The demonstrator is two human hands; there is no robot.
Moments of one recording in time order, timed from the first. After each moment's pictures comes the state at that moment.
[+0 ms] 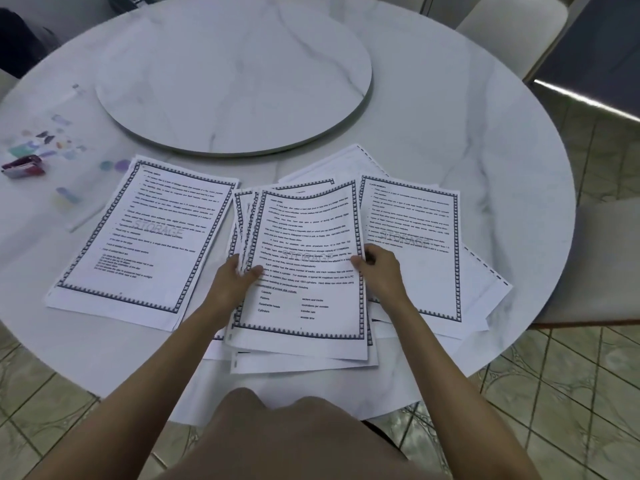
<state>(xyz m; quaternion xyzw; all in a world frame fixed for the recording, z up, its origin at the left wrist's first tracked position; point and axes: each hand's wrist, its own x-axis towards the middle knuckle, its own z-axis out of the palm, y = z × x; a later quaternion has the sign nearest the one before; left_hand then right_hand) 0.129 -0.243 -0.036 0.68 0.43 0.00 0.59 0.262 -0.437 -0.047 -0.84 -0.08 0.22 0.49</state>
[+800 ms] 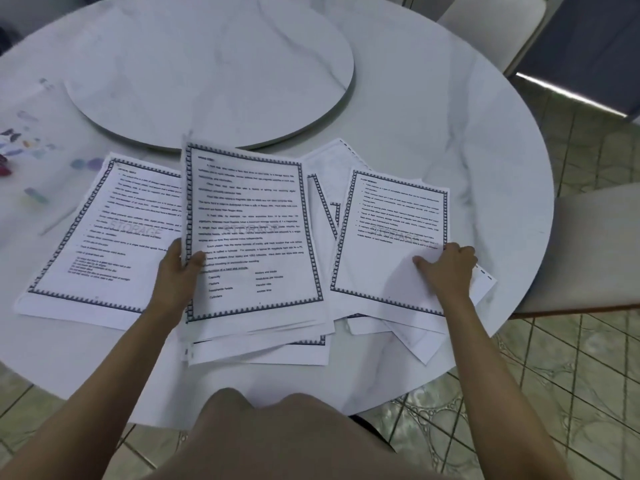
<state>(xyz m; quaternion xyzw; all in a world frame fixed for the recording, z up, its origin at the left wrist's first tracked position) 0.116 -0.216 -0.031 0.72 0.40 0.13 0.55 0.321 -0.536 -0.050 -0.97 0.06 0.09 0.21</state>
